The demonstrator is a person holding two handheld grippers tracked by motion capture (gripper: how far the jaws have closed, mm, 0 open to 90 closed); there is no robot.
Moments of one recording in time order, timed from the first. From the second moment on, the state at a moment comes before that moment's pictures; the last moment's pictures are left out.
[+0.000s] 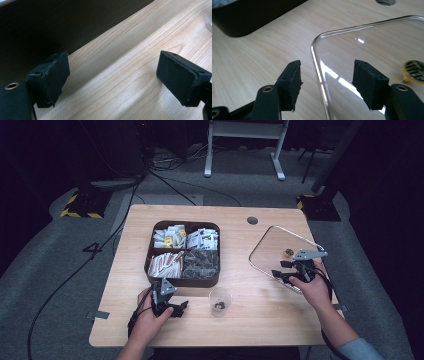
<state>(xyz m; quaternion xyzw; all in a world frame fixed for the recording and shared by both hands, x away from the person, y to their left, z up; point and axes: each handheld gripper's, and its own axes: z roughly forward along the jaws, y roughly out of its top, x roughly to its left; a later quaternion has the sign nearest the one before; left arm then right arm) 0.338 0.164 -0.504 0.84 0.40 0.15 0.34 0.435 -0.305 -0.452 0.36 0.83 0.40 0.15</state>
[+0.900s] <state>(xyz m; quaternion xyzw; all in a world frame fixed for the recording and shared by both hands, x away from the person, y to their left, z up) 0.338 0.164 -0.504 0.84 0.40 0.15 0.34 0.506 -0.356 -0.463 0.48 0.77 0.39 0.18</state>
